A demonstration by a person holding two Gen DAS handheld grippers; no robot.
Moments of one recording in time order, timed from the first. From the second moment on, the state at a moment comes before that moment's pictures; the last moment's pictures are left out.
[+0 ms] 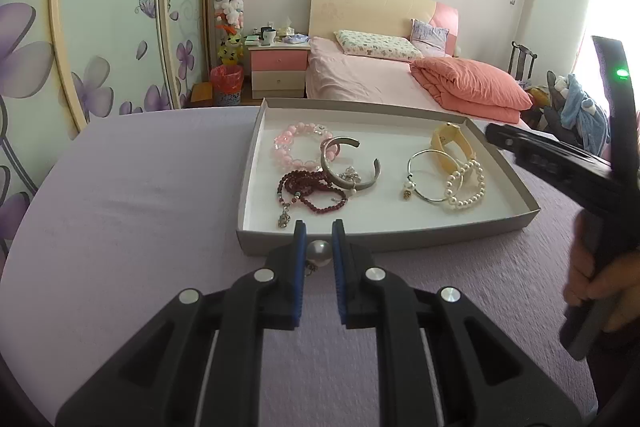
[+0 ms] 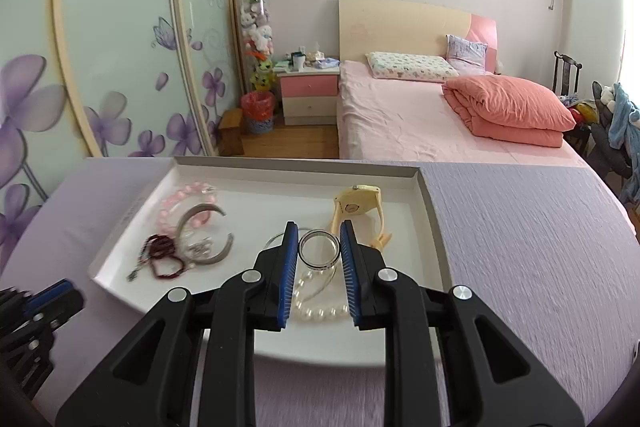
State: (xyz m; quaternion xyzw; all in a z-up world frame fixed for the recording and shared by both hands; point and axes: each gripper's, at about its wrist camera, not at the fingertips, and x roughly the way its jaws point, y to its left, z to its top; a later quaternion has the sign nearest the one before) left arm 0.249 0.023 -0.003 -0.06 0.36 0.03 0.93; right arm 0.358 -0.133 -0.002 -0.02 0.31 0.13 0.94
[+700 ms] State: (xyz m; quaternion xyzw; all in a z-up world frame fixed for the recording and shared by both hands) left arm 0.273 0.017 -0.010 -0.06 0.36 0.01 0.93; right arm 0.374 -0.129 -0.016 -0.03 0.32 0.13 0.94
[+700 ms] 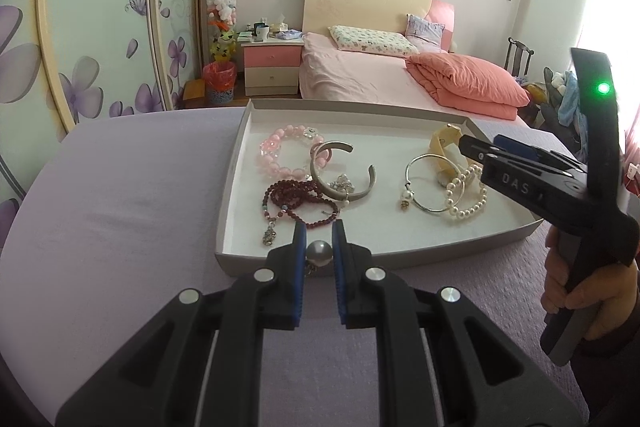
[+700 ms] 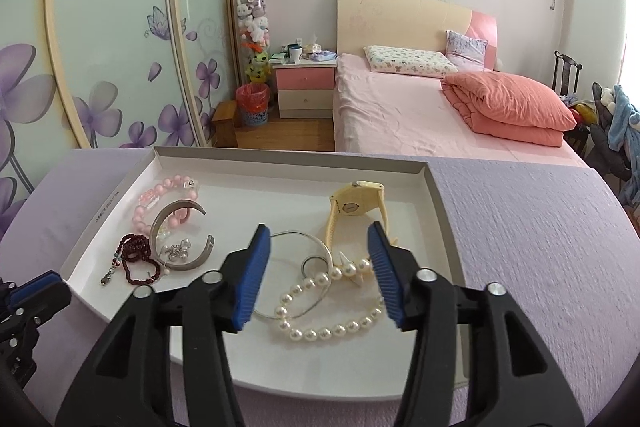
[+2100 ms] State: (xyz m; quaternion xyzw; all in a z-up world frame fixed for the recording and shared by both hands) left arm 0.374 -0.017 -0.023 -0.07 0.37 -0.01 0.93; right arm 0.342 -0.159 -0.034 -0.03 0.31 0.13 0.94
